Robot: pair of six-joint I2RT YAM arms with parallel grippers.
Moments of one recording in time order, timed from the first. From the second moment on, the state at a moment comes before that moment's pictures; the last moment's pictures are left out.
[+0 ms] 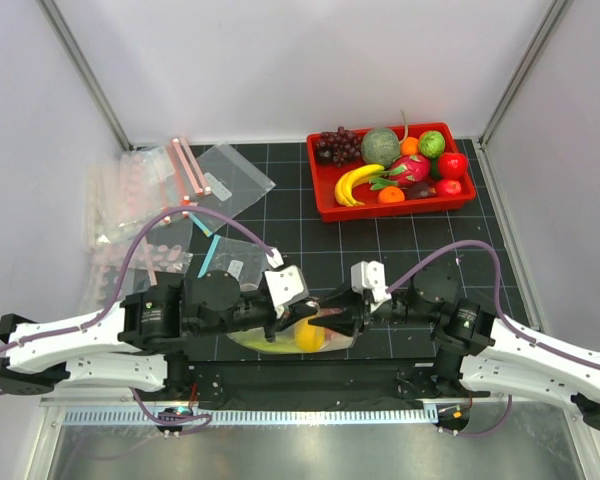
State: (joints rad) left arm -1.42 0.91 1.11 -0.47 -0.14 -0.03; right arm 1.12 0.71 0.67 0.05 -0.41 -0.04
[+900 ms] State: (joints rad) left arm -1.42 0.92 1.10 -0.40 -0.10 -0.03; right arm 1.12 0.52 0.57 0.14 -0.31 0.01
